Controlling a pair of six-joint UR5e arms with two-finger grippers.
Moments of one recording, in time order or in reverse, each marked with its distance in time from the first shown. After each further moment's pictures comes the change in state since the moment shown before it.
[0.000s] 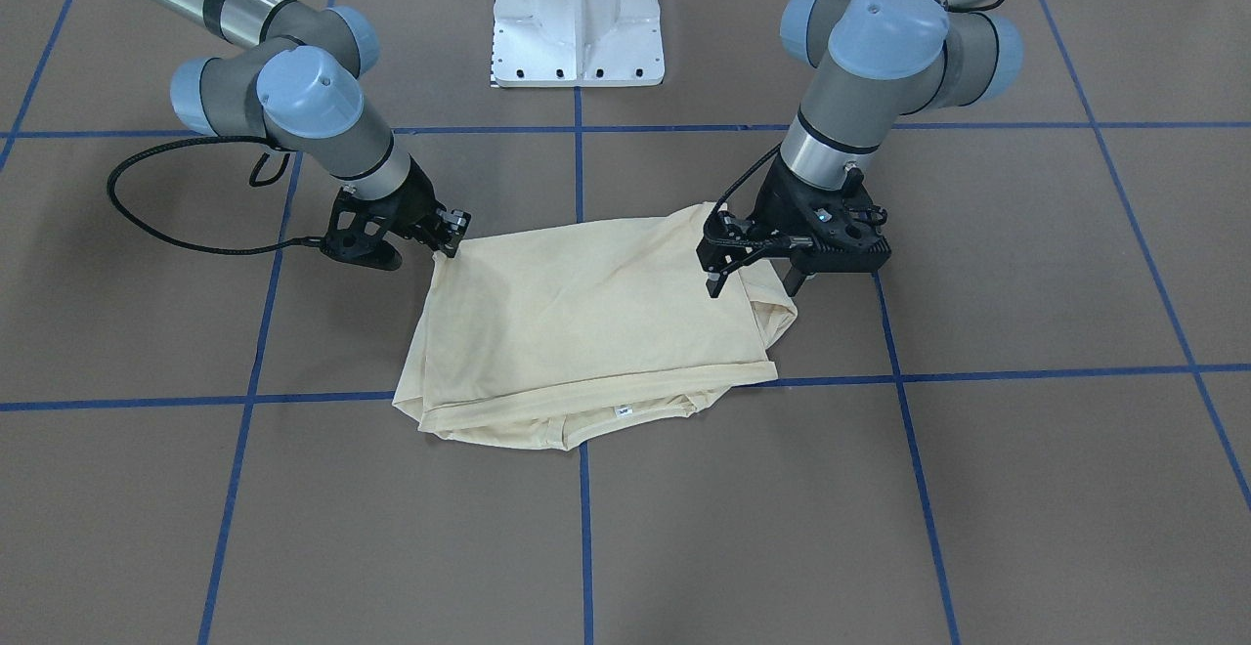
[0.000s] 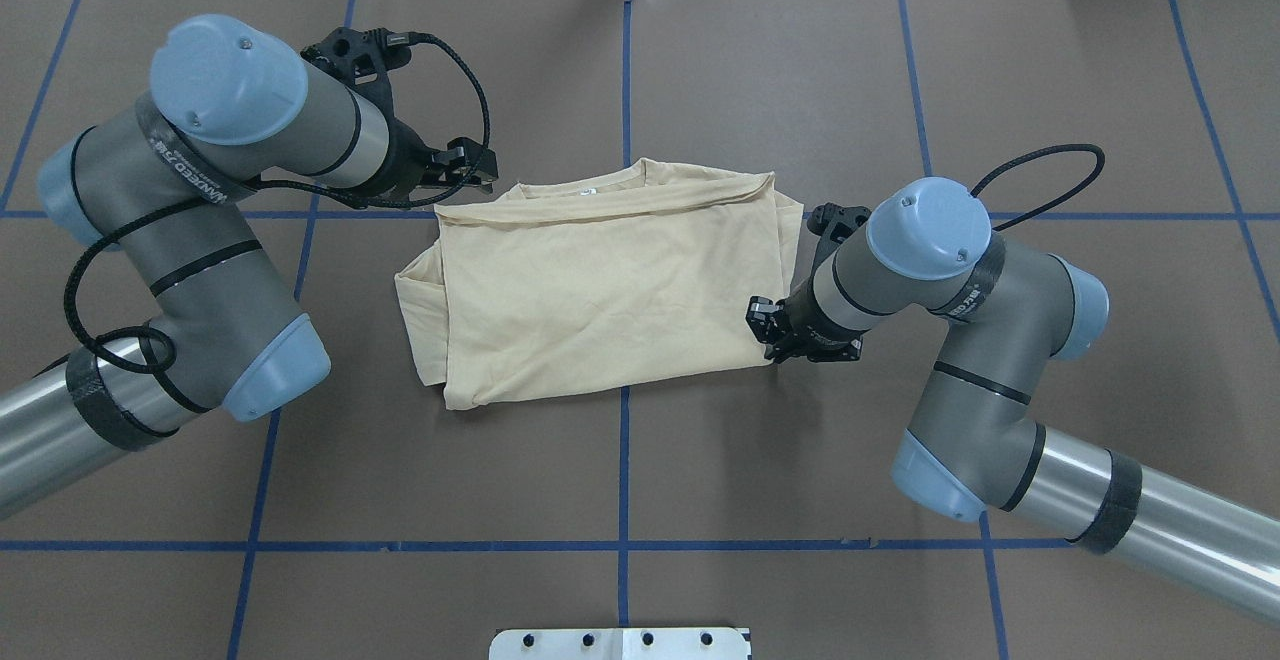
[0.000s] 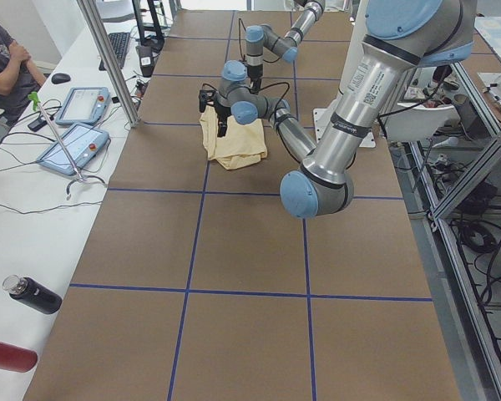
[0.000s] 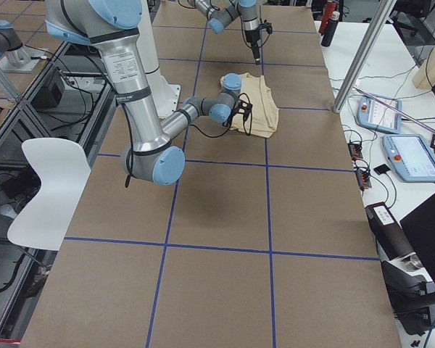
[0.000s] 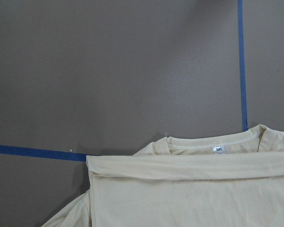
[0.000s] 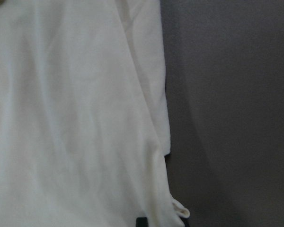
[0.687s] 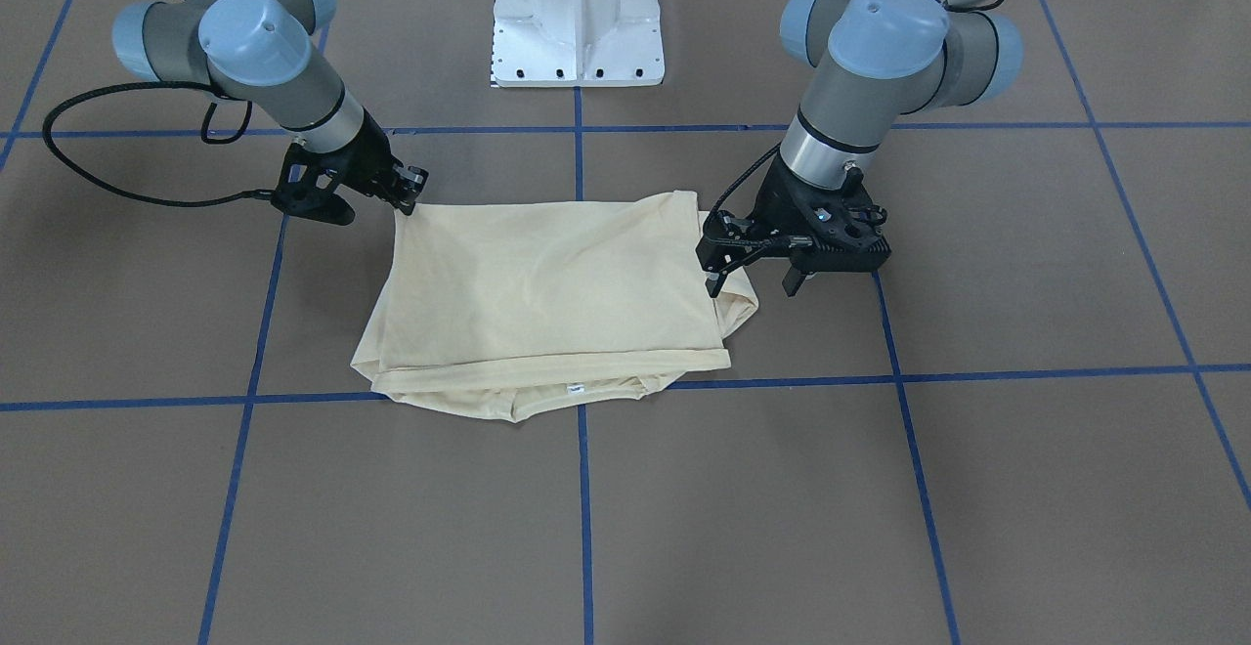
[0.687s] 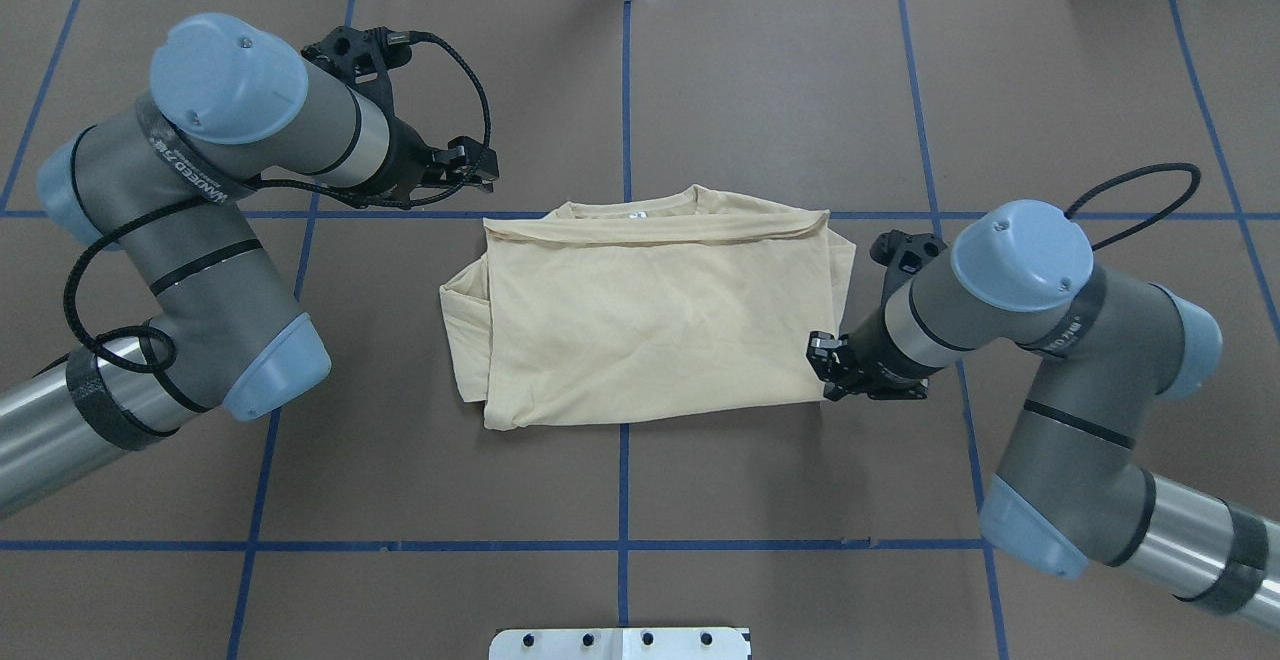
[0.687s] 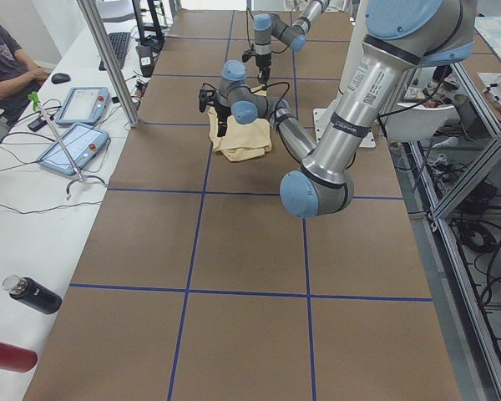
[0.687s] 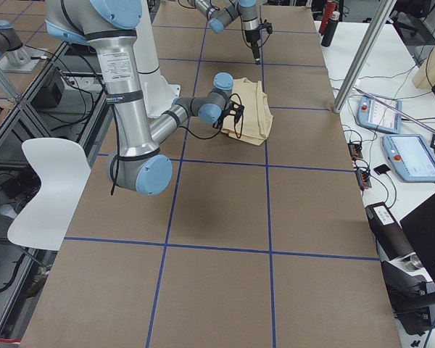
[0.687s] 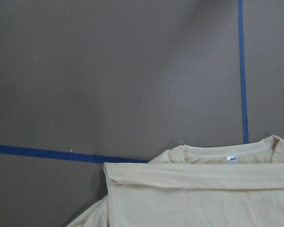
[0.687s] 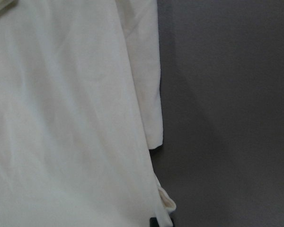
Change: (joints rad) left arm 0.000 -0.001 -0.001 0.000 0.000 0.000; right arm -0.013 -0.191 0.227 -0.074 0.046 -0.002
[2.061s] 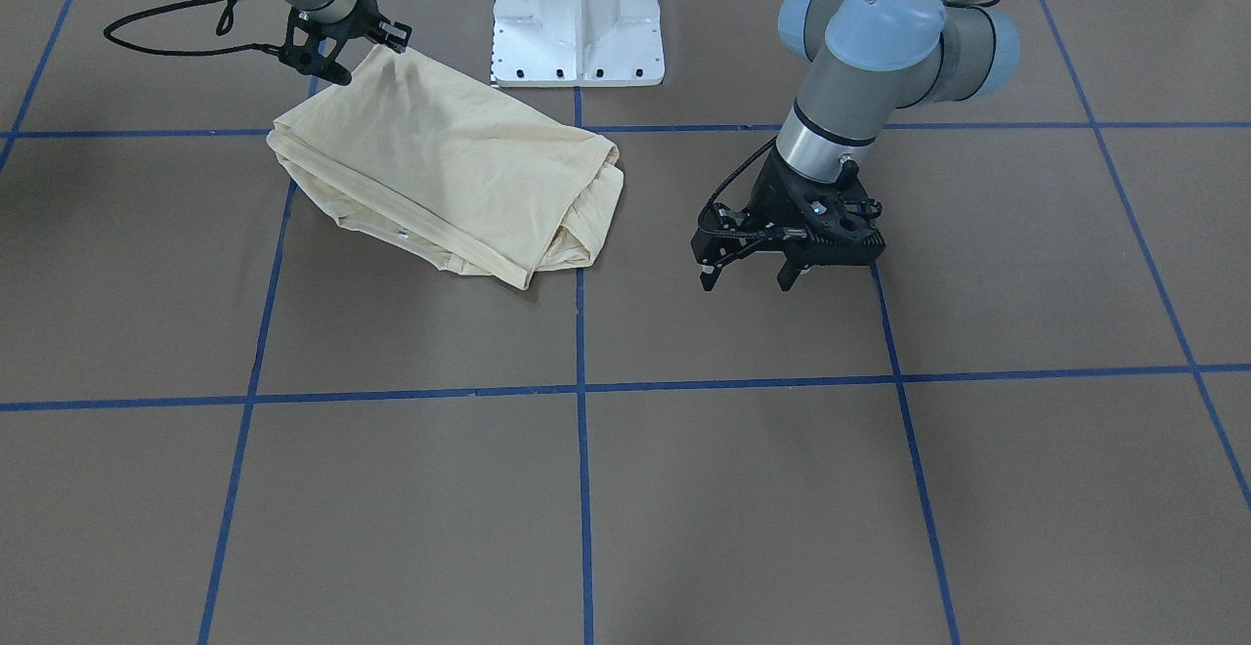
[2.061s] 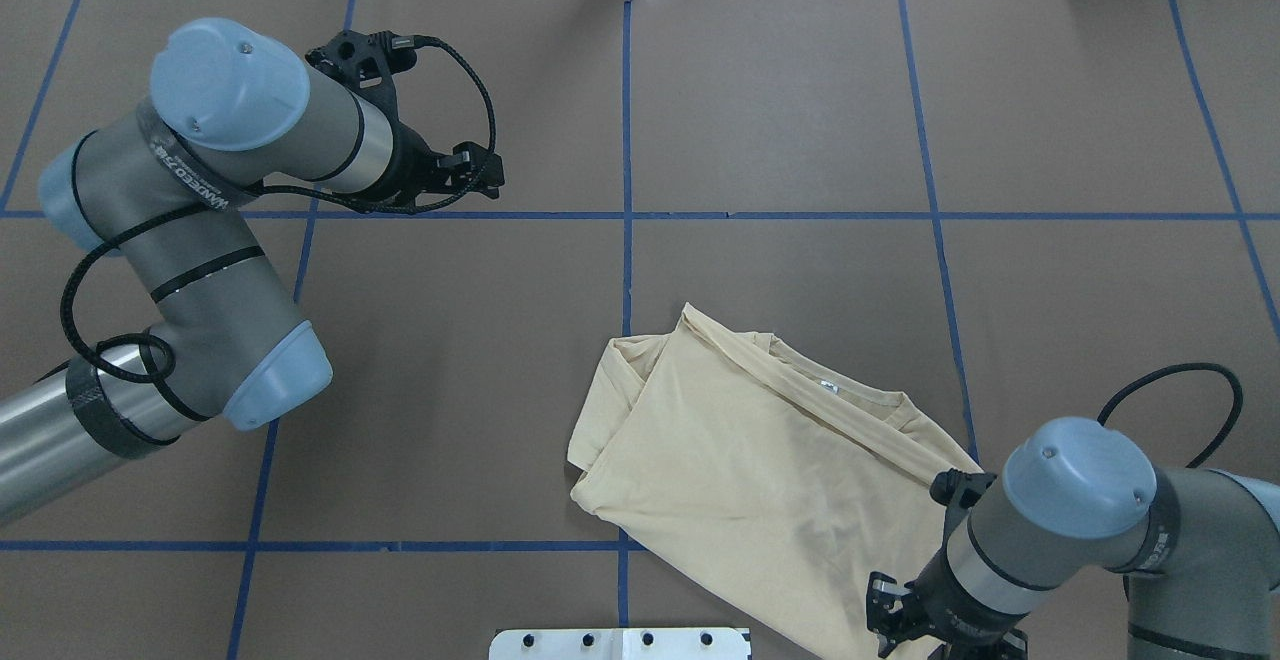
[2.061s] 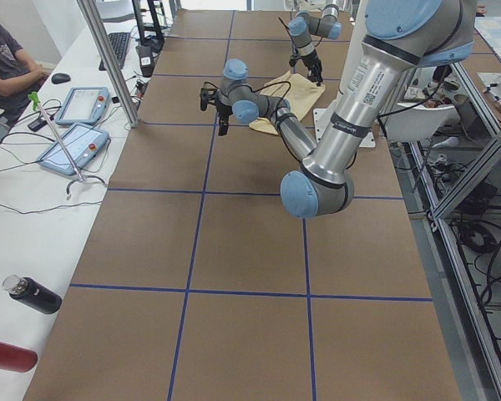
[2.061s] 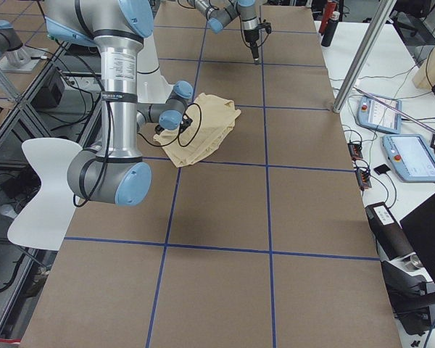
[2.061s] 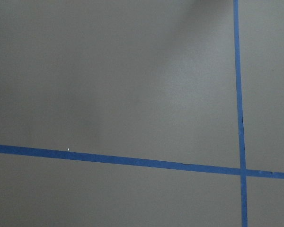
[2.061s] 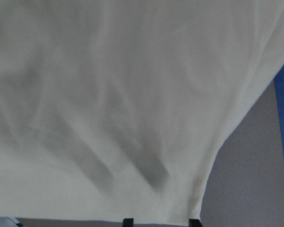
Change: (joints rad) left arm 0.021 0.001 -0.022 0.001 -0.001 0.000; right arm -0.294 -0.246 0.203 0.004 0.122 0.319
